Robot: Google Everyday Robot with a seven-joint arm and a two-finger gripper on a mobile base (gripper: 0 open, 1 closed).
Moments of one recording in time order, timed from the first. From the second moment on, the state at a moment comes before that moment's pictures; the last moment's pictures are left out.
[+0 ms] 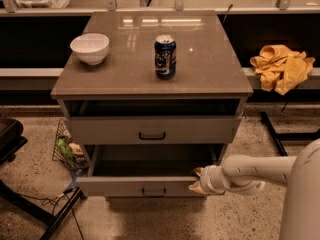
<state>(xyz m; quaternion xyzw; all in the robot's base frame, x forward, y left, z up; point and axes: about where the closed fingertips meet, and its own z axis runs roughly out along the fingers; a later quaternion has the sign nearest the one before) 0.528 -0.147 0.414 -0.59 0.75 0.08 0.27</state>
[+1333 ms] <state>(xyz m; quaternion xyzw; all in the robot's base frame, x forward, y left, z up) 0.511 -0.149 0.415 -0.59 0.76 0.08 0.26</state>
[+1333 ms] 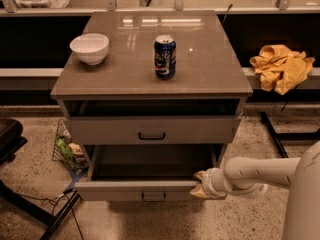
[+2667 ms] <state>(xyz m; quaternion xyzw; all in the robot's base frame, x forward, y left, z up) 0.490 -0.159 0.406 -0.58 0.78 0.08 0.23</state>
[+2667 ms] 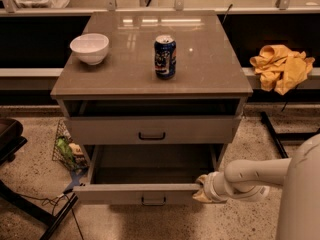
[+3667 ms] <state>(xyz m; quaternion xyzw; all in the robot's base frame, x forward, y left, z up) 0.475 -0.164 0.413 -0.58 0.78 0.08 0.22</state>
